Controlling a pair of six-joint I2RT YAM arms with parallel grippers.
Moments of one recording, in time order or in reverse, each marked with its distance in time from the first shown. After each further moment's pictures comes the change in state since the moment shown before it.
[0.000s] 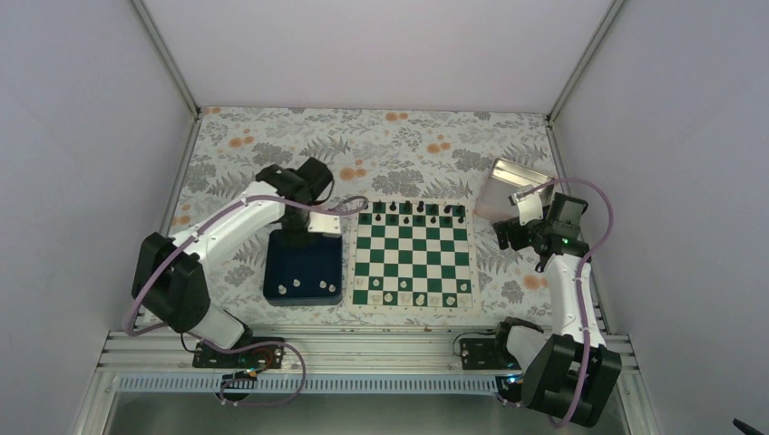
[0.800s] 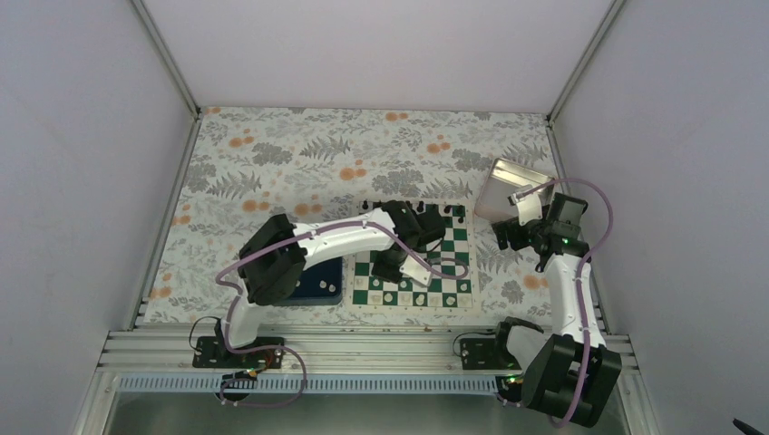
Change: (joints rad) left arm -0.554 0.537 0.494 -0.030 0.051 -0.086; right arm 0.000 0.000 0.000 -0.001 -0.017 -0.008
